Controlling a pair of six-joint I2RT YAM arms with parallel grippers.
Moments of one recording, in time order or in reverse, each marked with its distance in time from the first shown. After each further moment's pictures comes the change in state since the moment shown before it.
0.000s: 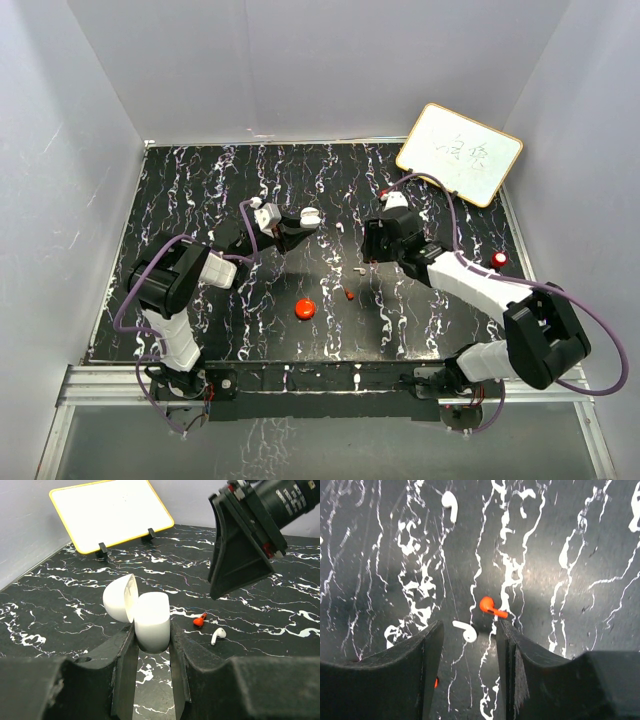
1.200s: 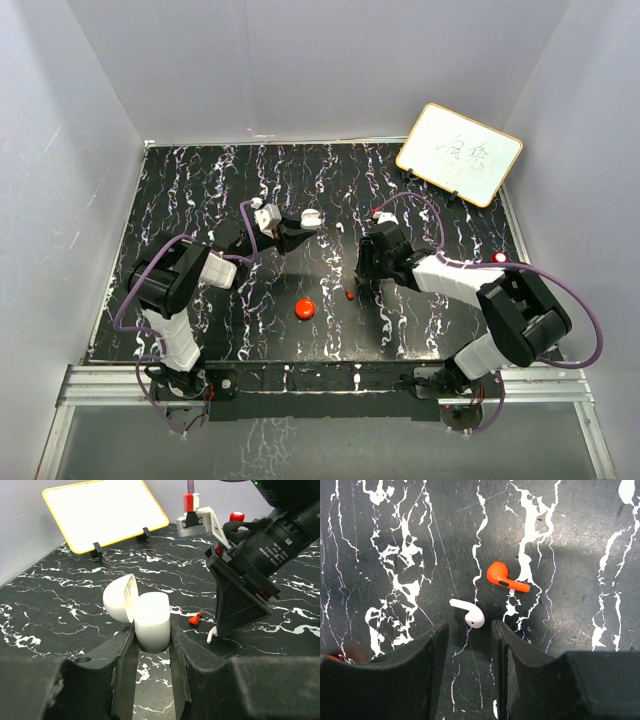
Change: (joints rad) left arm 0.000 0.001 0.000 0.000 0.022 -0.004; right arm 0.040 0.131 -0.088 0.053 -0.047 0.129
